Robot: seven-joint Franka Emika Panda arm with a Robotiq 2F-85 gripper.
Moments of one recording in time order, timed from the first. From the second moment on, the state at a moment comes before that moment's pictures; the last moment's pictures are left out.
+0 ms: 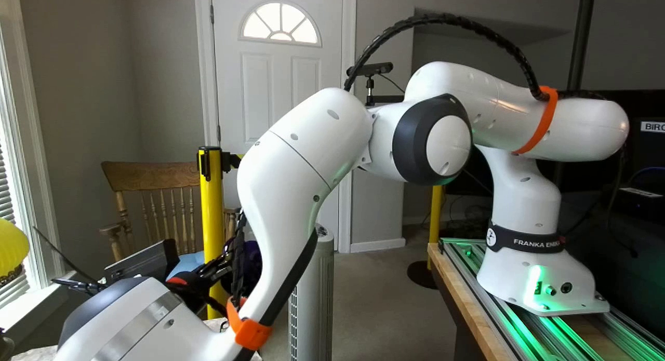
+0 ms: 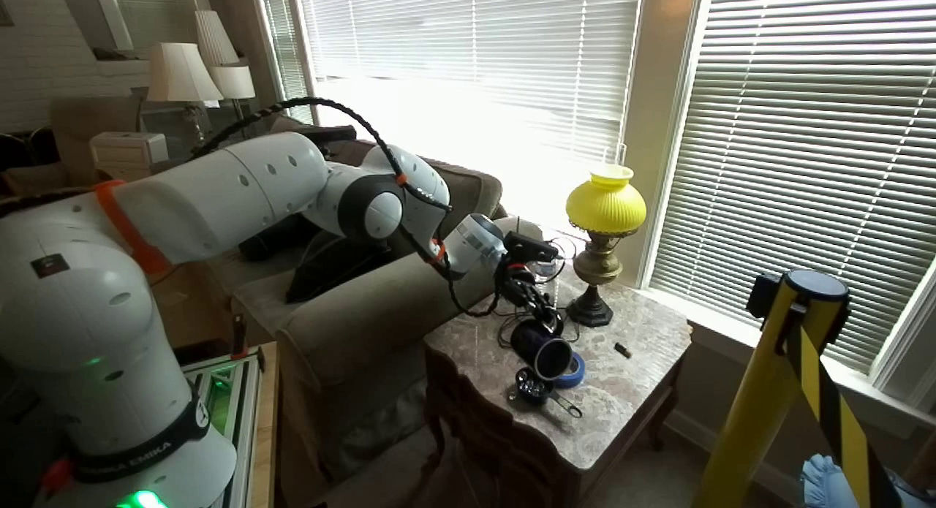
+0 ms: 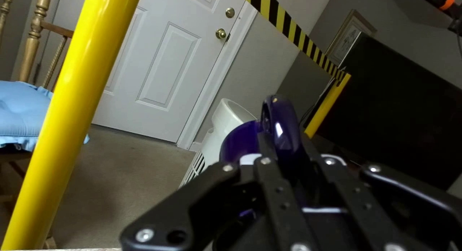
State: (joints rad) arm 0.51 1.36 0.01 -0.94 -1.19 1.10 -1.20
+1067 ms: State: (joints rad) arm 0.53 1.43 -0.05 -0.85 -1.20 1.10 -1.17
